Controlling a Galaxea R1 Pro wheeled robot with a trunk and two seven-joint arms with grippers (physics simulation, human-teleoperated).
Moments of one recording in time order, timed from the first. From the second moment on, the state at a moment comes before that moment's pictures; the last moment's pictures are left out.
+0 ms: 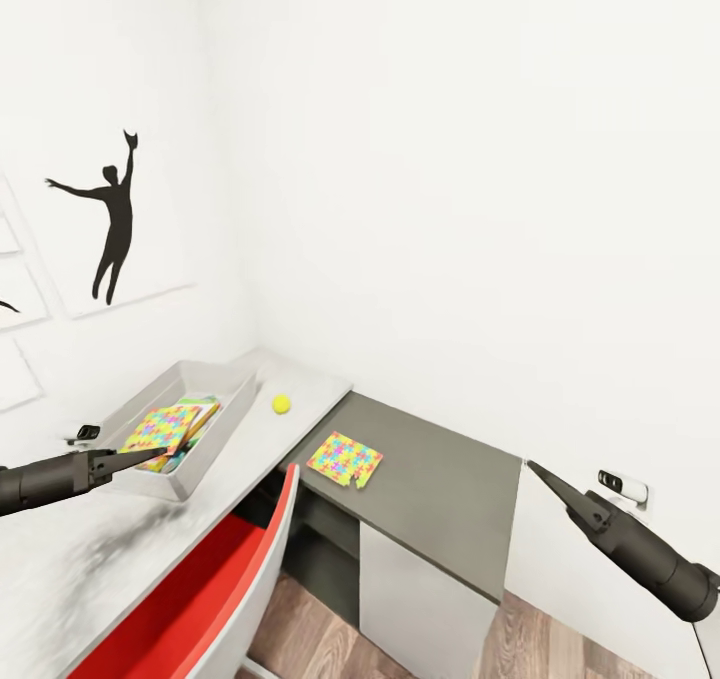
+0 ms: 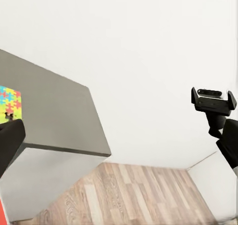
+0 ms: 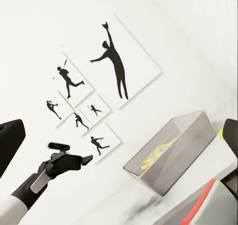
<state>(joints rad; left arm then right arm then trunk) -0.49 0.53 0.30 -1.13 0.25 0.85 -1.57 -0.14 -0.13 -0.49 -1.54 -0.65 0.71 1.23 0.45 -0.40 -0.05</state>
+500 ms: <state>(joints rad) -0.49 0.53 0.30 -1.13 0.25 0.85 -1.57 -0.14 -0.13 -0.49 -1.53 -0.65 0.71 1.24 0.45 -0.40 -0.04</state>
